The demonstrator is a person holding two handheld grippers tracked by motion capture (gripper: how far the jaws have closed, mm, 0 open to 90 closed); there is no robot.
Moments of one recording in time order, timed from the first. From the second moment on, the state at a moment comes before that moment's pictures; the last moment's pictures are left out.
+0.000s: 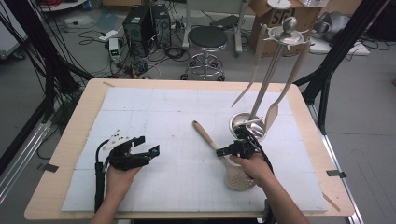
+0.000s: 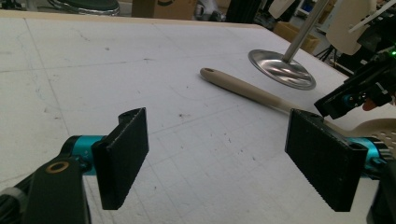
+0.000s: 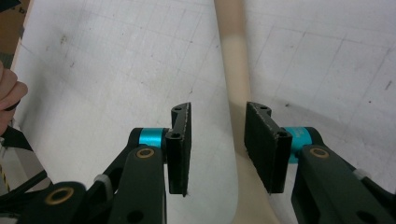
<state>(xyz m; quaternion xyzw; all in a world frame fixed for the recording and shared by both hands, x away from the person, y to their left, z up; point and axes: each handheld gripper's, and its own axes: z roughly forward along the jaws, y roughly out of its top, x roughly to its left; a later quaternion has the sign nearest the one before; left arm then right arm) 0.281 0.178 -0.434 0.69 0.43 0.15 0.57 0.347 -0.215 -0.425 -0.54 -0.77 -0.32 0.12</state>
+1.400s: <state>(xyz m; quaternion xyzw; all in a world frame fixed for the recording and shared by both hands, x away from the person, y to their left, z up) 0.280 0.174 -0.431 0.69 0.43 0.15 0.57 0.340 -0.188 -0.434 -0.51 -0.82 -0.25 0.02</state>
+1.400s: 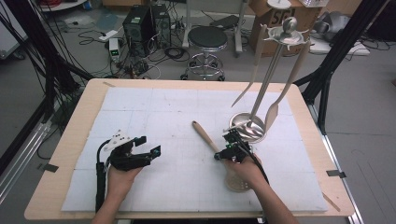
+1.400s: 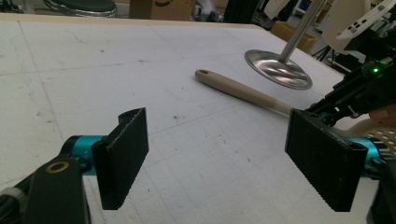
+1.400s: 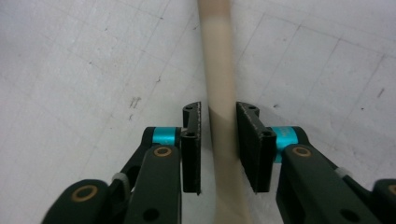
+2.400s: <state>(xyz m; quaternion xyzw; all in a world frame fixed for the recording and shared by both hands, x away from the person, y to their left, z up) 0.279 0.170 -0.432 0.70 0.42 0.15 0.56 0.330 -0.182 -0.436 -0.48 -0.84 -0.25 -0.04</state>
